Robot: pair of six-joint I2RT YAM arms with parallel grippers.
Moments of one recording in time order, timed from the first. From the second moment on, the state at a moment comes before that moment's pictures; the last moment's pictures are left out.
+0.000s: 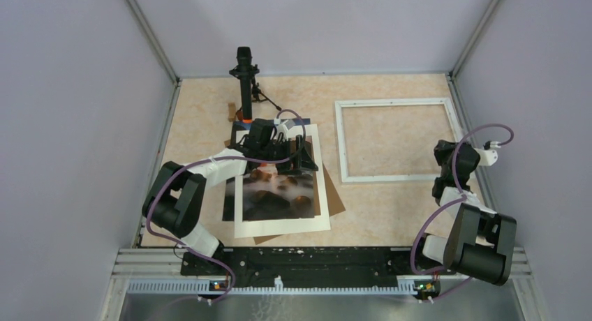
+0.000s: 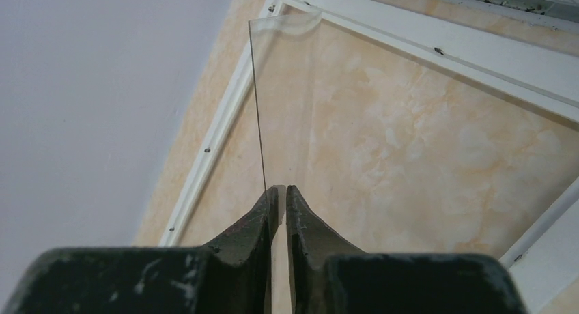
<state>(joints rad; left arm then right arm) -0.48 1.60 0.88 -0.01 0.71 -0.66 -0.34 1.22 0.35 0.59 0.10 0.92</state>
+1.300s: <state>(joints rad) -0.48 1.60 0.87 0.00 0.72 -0.66 -0.34 1.07 0.32 0.63 -0.02 0.89</state>
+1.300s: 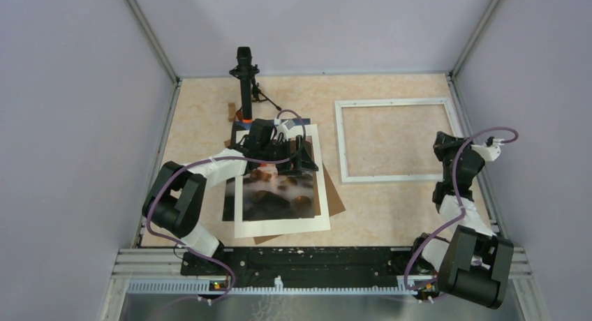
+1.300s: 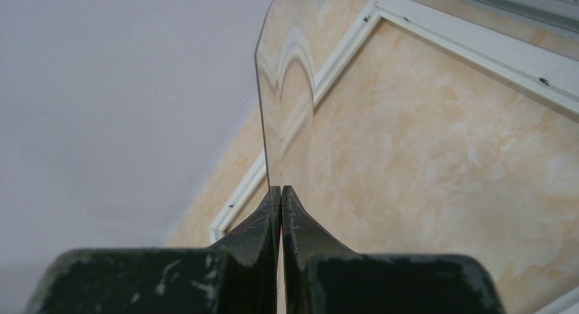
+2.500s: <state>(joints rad) -0.49 1.61 0.87 0.03 0.74 -0.69 -0.25 1.10 1.02 0.20 -0.37 0.82</state>
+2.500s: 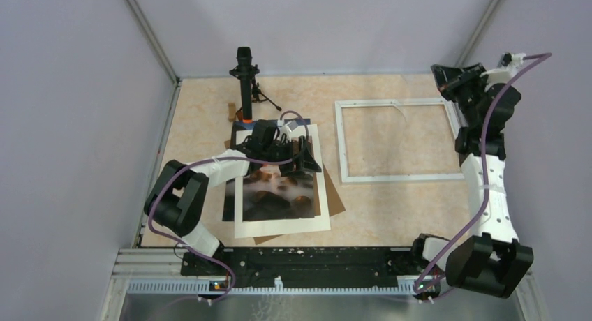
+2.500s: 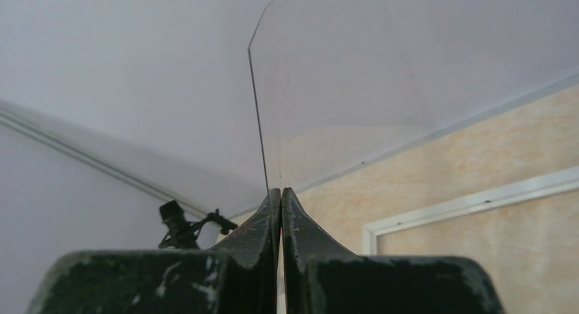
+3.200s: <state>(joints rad) -0.52 1.63 0.96 0.00 0.69 -0.73 -0.17 1.48 1.22 0.51 -0.37 1.27</state>
